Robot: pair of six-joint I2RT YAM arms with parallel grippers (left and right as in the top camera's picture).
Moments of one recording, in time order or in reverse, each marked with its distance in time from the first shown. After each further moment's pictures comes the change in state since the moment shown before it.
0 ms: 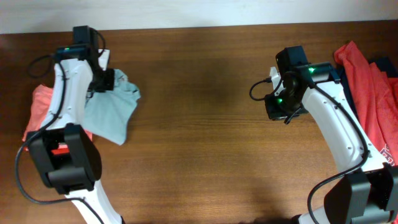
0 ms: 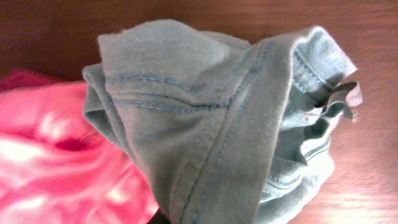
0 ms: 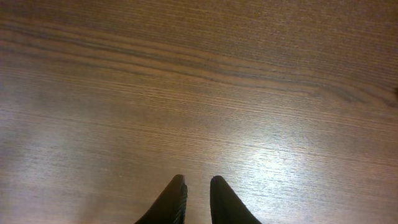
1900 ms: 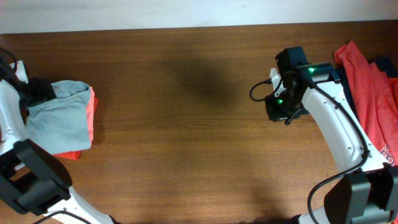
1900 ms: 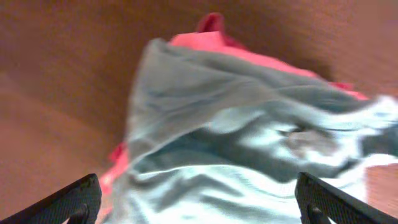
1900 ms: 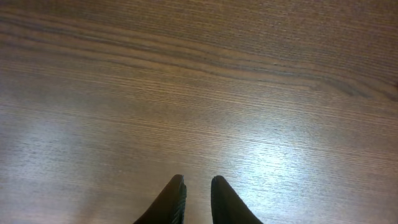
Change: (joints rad) left arm 0.437 -0.053 0.000 0.079 0.121 -0.026; right arm 0.000 0.000 0.000 -0.018 0.000 0.000
